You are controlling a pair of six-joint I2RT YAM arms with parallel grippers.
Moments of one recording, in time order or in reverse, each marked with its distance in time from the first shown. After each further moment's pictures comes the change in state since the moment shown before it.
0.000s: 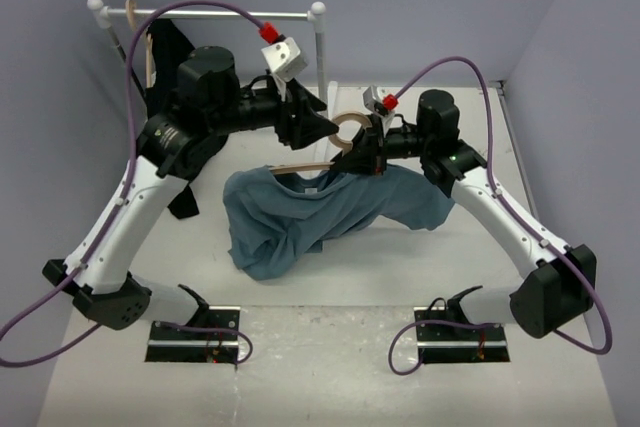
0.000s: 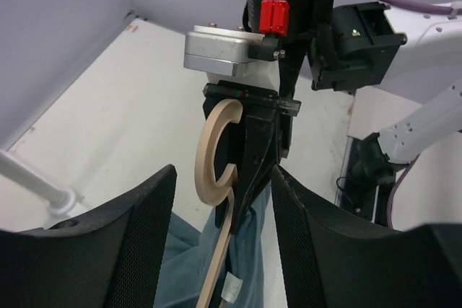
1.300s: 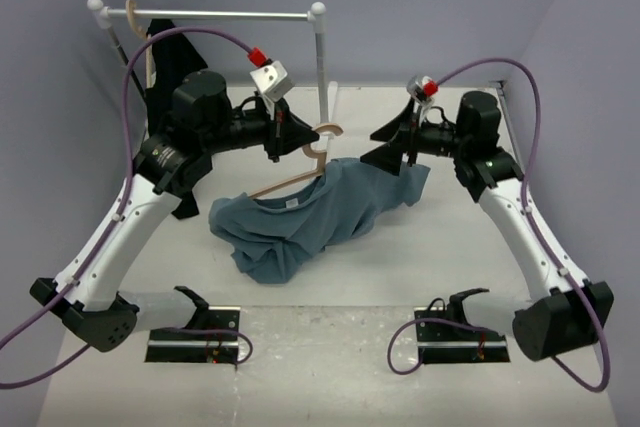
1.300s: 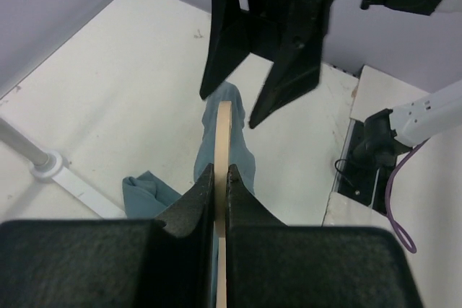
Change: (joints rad) left arm 0.048 -0.089 -0.251 0.096 0.061 -0.025; right arm -0.187 -0.107 -0.005 -0.183 0.099 0.032
